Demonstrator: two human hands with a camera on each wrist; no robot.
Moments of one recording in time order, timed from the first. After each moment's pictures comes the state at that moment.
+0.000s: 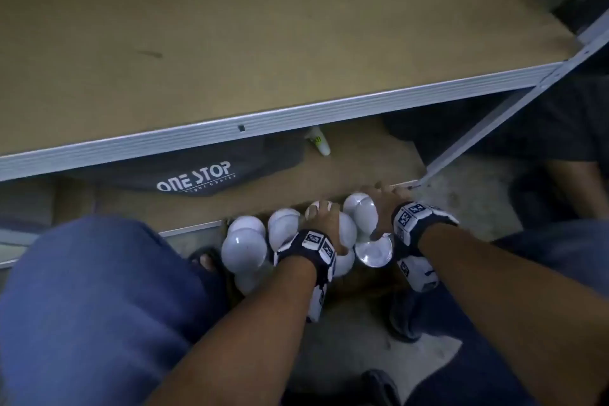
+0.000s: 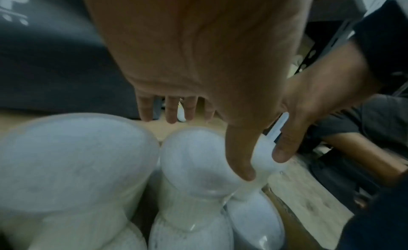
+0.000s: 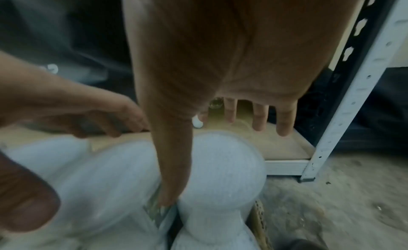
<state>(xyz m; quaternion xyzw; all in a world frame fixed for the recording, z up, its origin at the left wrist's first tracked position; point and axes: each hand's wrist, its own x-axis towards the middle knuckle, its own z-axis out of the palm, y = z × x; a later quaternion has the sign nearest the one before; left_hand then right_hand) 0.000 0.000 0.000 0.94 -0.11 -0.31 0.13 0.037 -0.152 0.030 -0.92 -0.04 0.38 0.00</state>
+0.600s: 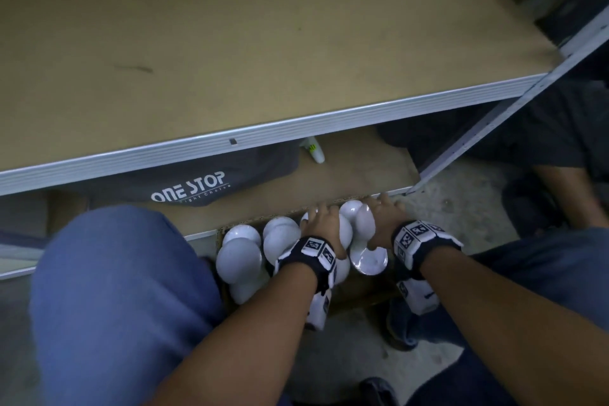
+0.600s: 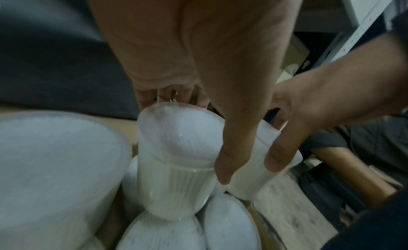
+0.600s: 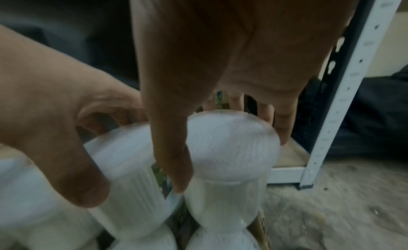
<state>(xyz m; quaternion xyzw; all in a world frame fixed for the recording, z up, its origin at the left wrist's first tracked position) 0.012 -0.011 0.026 0.93 -0.08 -0.32 0.14 0.028 -0.155 0.030 -0.93 0.03 0.37 -0.02</state>
